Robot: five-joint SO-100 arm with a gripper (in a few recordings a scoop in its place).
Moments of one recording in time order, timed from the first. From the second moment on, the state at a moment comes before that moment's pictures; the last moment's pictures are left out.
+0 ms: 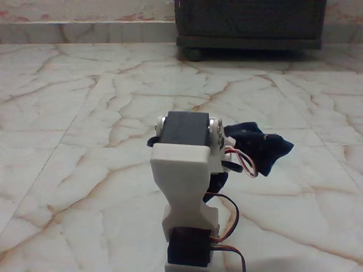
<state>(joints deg) 9.1 117.3 154.5 -23.6 -58.8</state>
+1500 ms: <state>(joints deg) 3.3 137.5 176.7 -40.3 -94.8</state>
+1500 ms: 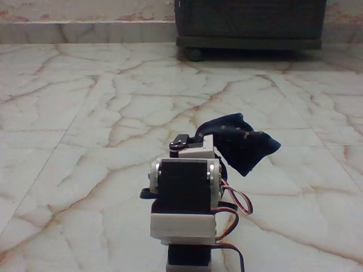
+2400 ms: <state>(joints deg) 2.4 137.5 176.7 -39.3 -92.5</state>
